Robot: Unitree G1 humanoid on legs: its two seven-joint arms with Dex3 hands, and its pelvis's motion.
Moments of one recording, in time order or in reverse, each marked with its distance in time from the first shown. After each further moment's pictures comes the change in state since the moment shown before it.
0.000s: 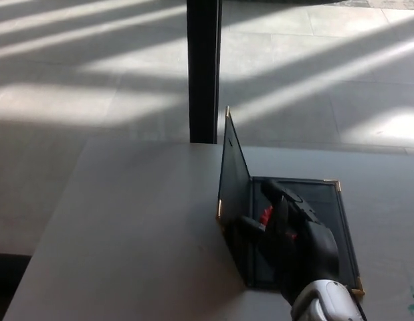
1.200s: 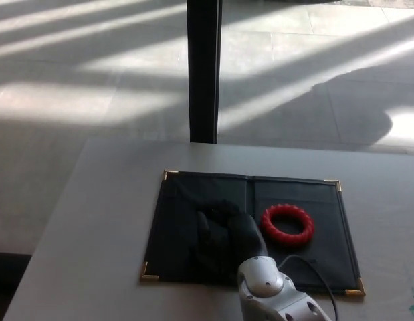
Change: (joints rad) left_arm -0.105 0.048 -0.085 0.023 0.010 0.000 0.006; right_arm -0.340 0.034 0.143 0.637 -0.311 -0.057 0.124
